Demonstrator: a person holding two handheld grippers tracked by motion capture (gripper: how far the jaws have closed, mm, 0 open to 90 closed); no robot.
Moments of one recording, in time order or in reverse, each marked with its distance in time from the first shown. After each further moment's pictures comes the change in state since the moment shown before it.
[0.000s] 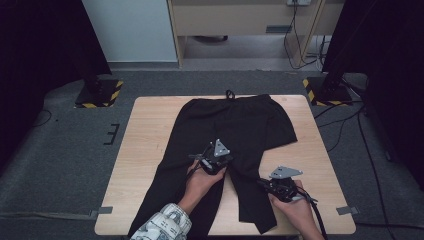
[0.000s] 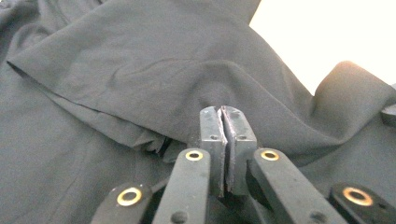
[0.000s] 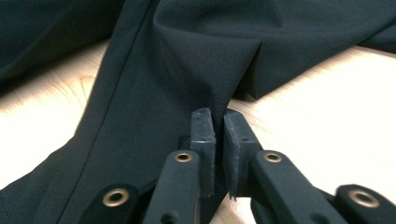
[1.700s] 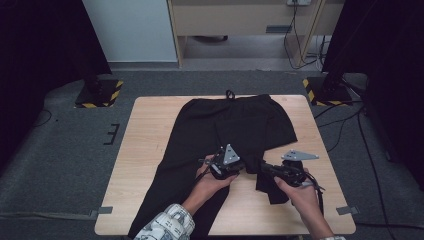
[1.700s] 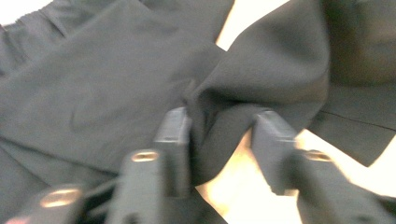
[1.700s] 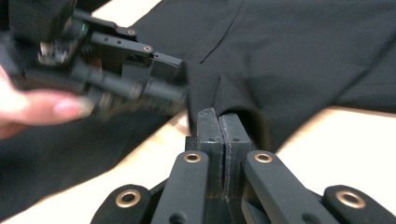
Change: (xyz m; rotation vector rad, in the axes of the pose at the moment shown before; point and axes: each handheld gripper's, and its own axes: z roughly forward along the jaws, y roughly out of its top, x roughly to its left) left arm -0.021 0.000 0.018 -0.070 -0.050 0.062; right arm -0.024 0.037 -0.021 -0.143 0.088 0.168
